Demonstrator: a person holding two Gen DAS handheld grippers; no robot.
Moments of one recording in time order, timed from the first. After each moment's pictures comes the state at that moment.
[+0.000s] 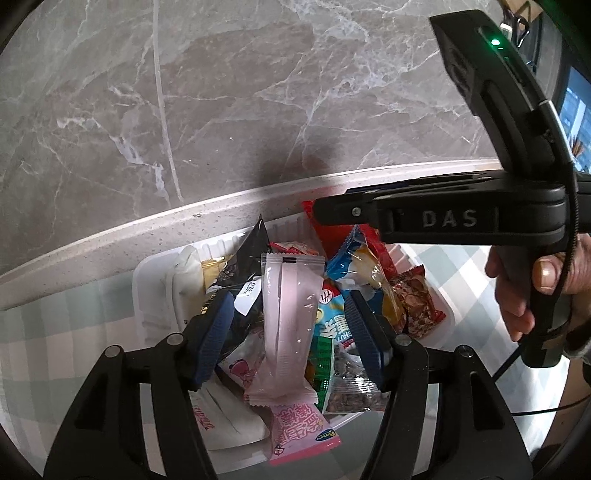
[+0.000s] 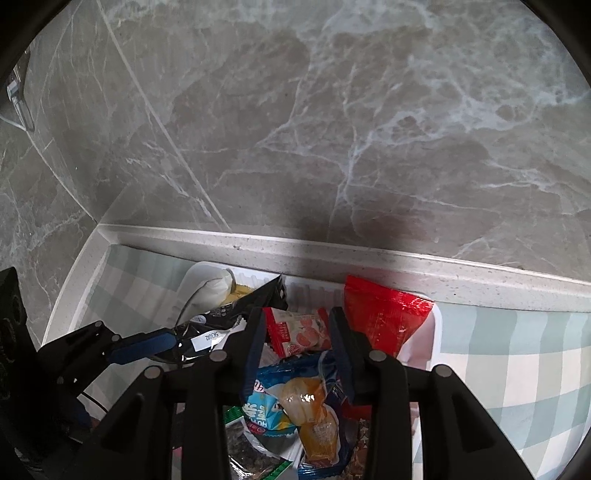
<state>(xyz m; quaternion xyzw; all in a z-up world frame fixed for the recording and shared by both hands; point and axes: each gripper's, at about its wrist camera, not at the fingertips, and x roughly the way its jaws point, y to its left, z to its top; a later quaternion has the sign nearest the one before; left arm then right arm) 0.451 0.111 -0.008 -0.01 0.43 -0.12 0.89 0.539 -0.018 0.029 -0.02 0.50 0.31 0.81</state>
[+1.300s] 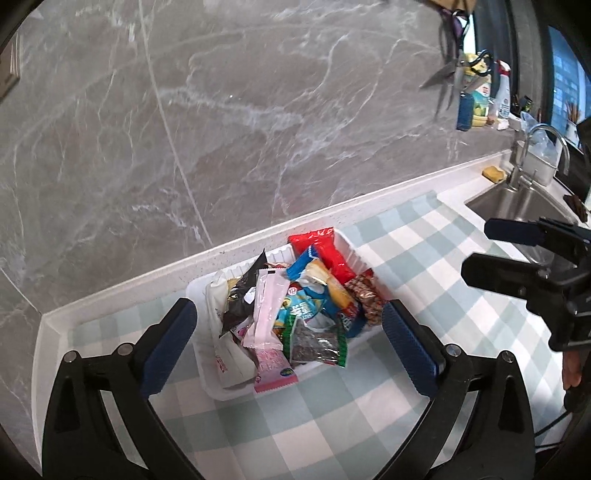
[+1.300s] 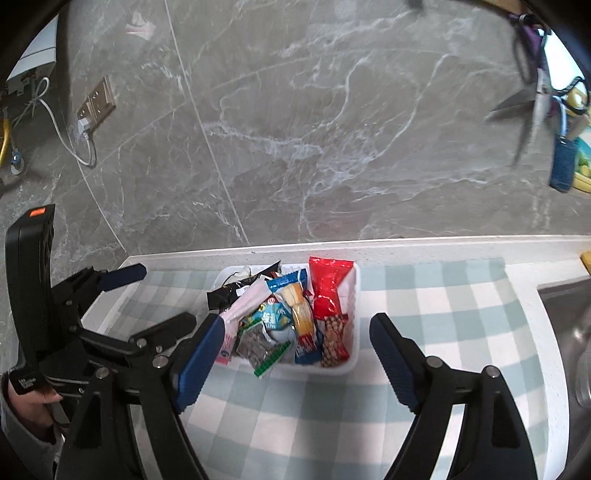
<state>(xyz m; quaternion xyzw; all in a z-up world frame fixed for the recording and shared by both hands) 0.331 0.058 0.105 0.07 0.36 -0.06 0.93 0.361 -0.145 0.122 0.03 0.37 0.26 0.89</state>
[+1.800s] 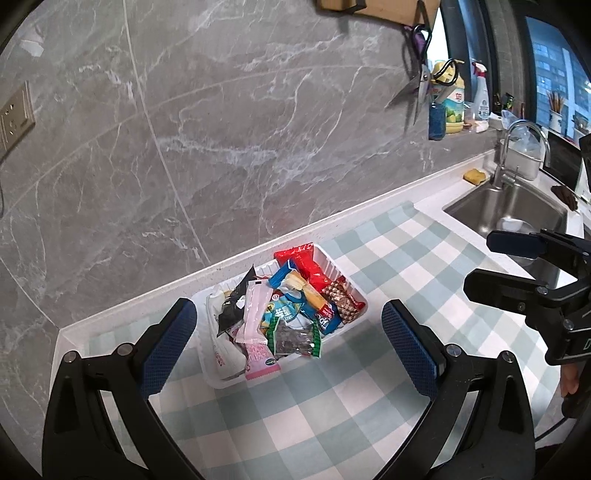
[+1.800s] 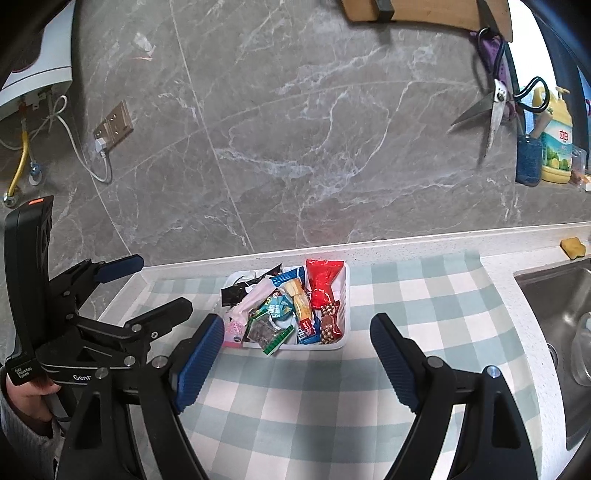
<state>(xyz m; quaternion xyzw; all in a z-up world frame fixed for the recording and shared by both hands) 0.265 0.029 0.148 0.10 0.32 -0.07 0.94 0.296 -0.179 0.147 0.05 0.34 0.25 0.91</state>
